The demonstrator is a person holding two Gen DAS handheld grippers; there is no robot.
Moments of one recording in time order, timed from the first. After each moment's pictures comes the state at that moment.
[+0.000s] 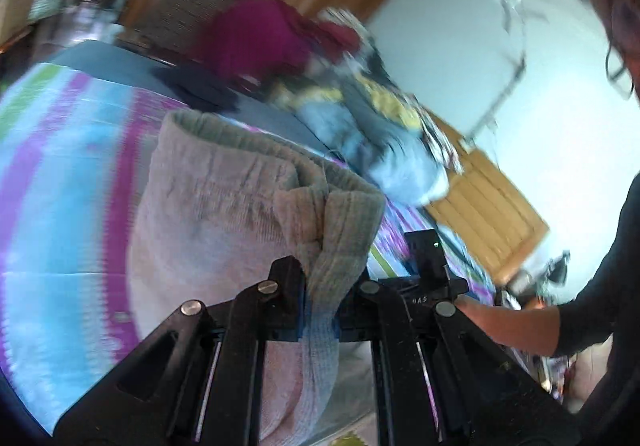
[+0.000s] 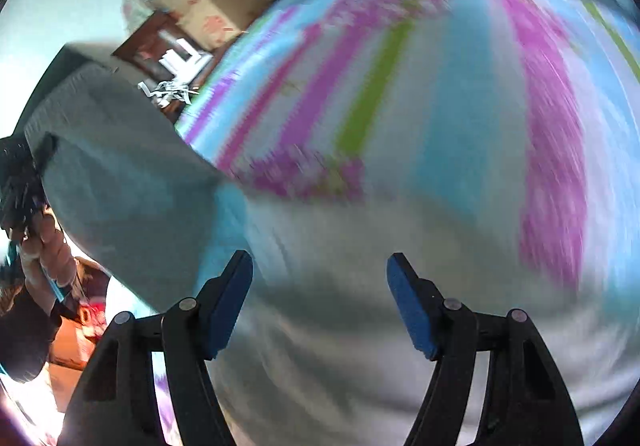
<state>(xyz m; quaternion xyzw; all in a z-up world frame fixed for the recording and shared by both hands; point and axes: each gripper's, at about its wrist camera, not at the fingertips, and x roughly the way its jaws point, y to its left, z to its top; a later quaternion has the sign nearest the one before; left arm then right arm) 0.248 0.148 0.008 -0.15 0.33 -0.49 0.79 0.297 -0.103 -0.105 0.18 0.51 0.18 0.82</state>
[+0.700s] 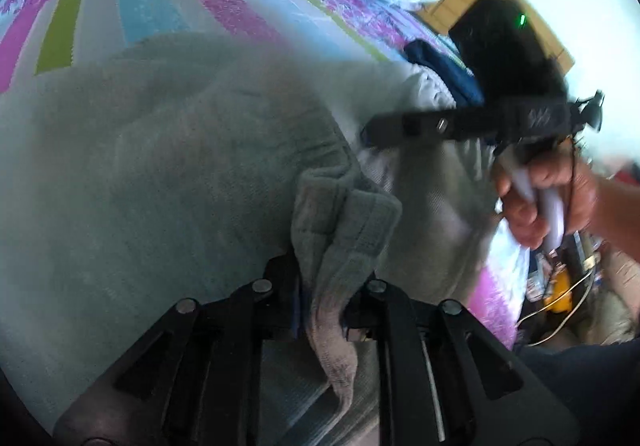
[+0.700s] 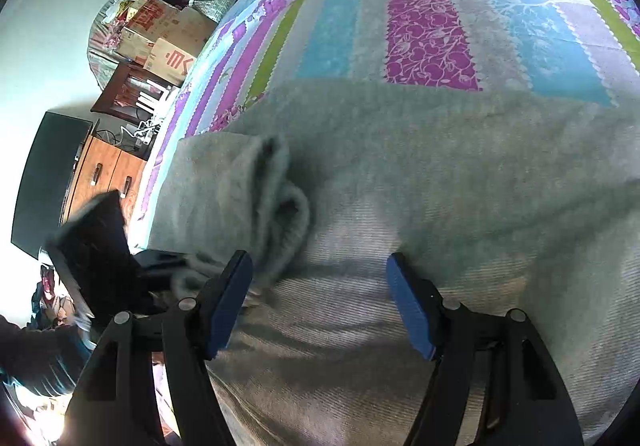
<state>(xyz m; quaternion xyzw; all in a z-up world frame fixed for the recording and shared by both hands) 0.130 -0.018 -0.151 0.07 0.50 -0.52 0.68 0.192 -0.170 -0.167 0.28 0.50 0.14 0.80</state>
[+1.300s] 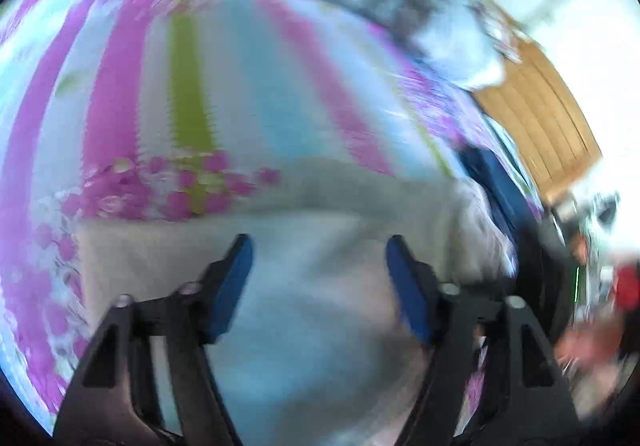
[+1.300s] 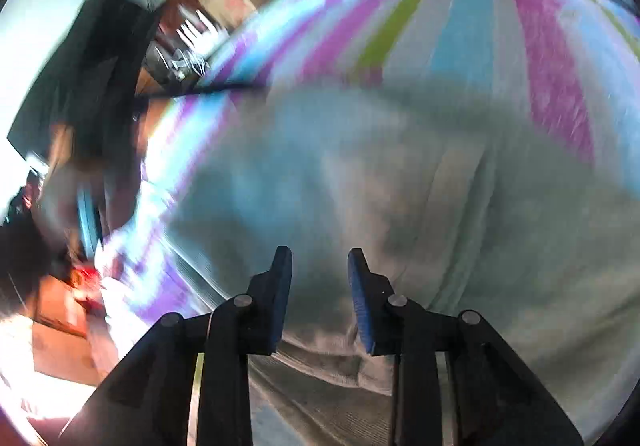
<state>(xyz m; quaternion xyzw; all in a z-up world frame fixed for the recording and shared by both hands) 0.259 0.092 -0.083 -0.03 0.53 -0.41 0.74 0.198 -0.053 -0.146 0.13 0.52 0.20 0.82</state>
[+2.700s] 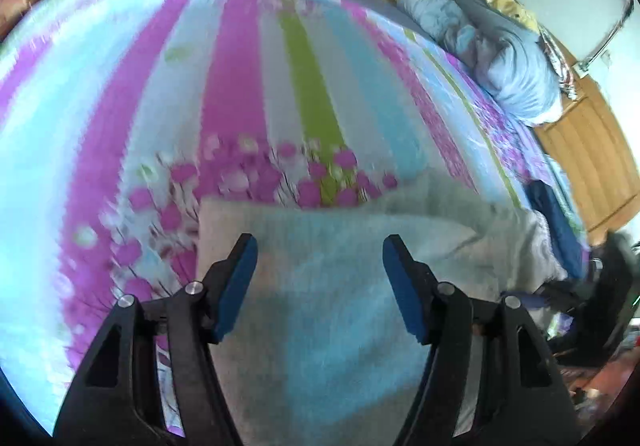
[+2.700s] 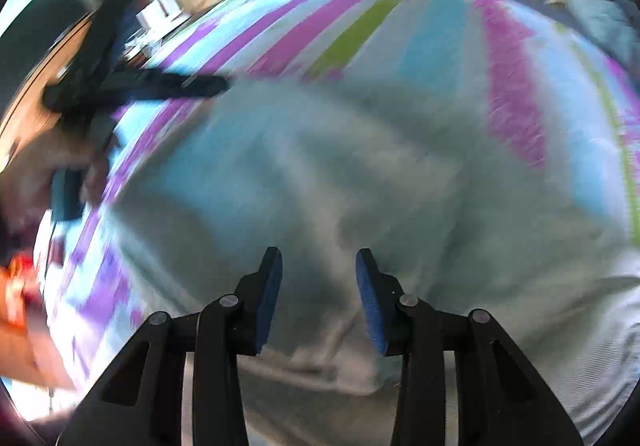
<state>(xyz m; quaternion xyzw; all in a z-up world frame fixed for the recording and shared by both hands) 0.228 0.176 -0.093 -0.03 0.50 -0.31 0.81 0.205 -0.047 -0.129 0.05 0.50 0.09 0.86</state>
